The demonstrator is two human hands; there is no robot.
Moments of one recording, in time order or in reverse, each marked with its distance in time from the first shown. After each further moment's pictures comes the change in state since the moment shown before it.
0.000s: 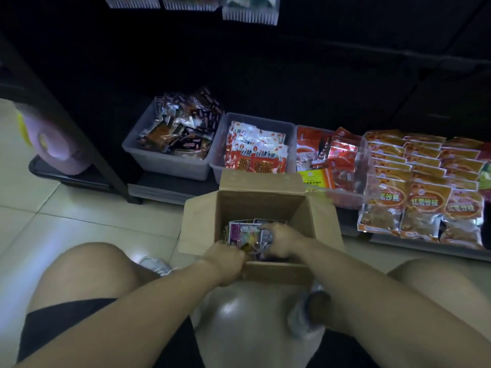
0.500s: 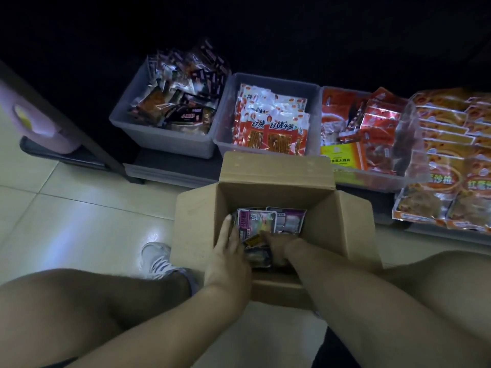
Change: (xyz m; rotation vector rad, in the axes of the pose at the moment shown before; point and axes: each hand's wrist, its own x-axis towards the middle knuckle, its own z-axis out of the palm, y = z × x) left_hand 0.012 0.021 0.011 0.510 -0.162 -0.144; right_hand 0.103 0.023 0.081 -0.298 -0.330 -0.007
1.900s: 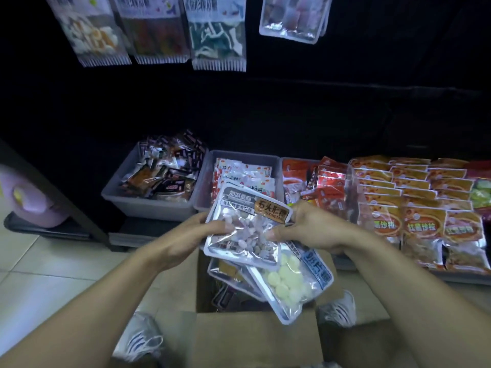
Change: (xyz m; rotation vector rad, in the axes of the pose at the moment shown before) left_hand -0.034 -0.143 -0.086 -2.005 0.368 0.327; right_hand -0.251 0.046 -0.158 0.874 0.481 -0.337
